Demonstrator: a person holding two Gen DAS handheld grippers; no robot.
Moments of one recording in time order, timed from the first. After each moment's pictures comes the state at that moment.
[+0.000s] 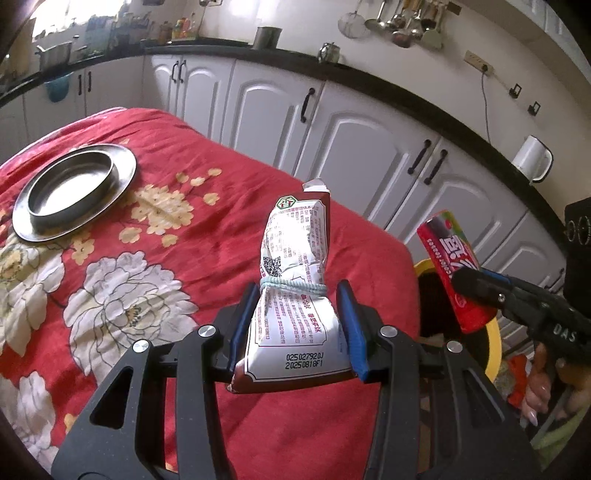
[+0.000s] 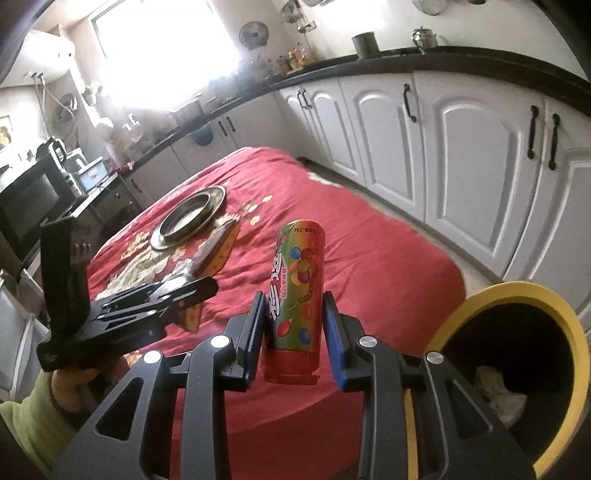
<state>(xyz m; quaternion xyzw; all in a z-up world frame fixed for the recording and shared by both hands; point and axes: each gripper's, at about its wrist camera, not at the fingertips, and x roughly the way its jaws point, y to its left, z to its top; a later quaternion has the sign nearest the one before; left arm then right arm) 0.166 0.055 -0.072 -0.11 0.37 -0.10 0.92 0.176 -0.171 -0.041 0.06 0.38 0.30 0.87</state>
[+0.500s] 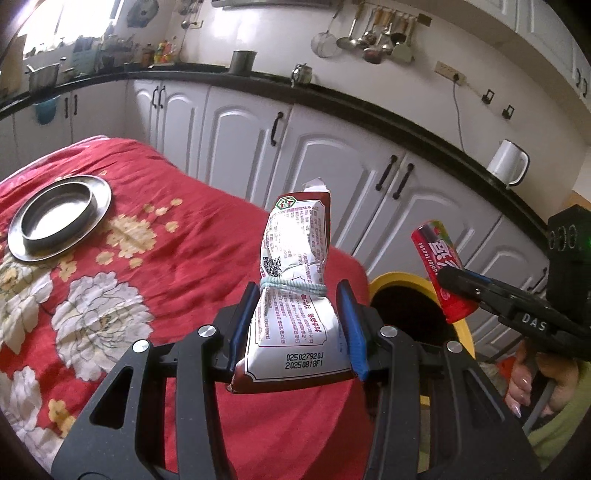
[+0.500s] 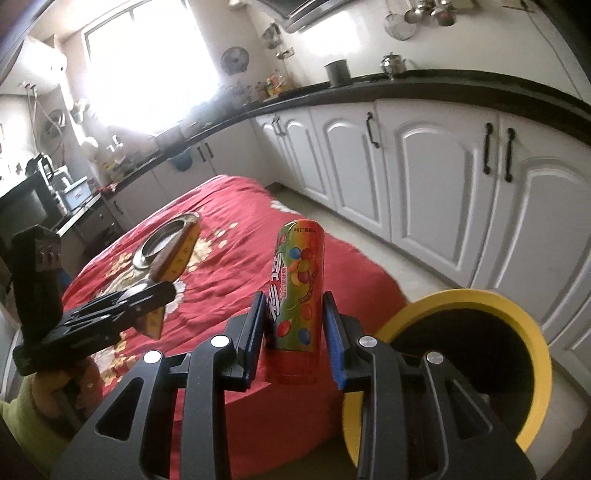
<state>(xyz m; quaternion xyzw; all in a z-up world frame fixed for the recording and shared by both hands) 0.142 0.015 -0.043 -0.10 0.33 -0.13 0.93 0.157 -0.228 -0.026 0.06 0.34 0.25 0.90</state>
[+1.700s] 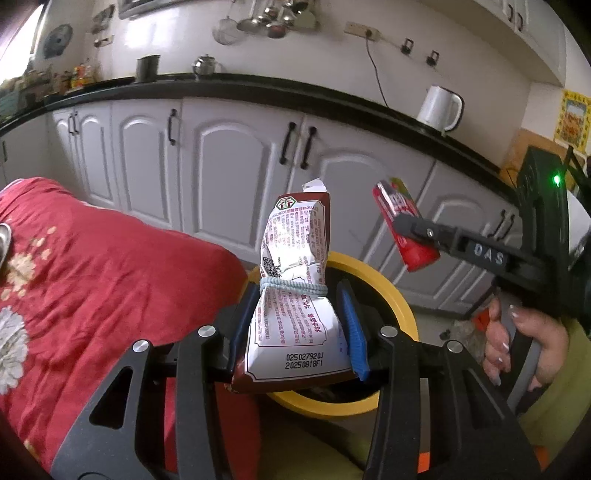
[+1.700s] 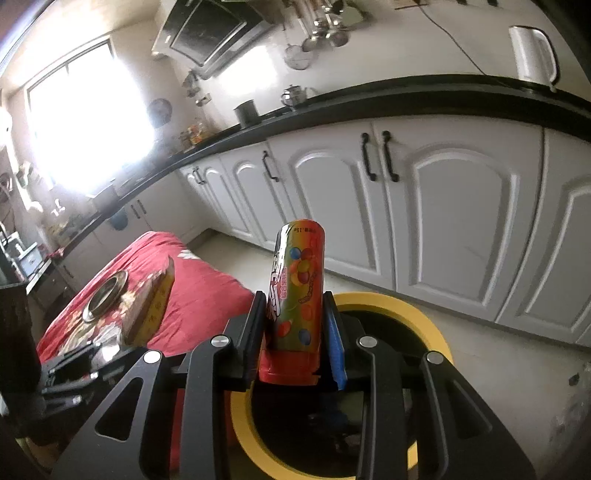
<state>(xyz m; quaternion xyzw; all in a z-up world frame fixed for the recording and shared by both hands) 0.140 -0.134 -0.052 -0.02 0.33 -0.25 0.91 0.138 -0.358 -0.037 0.14 0.30 0.11 0.94</state>
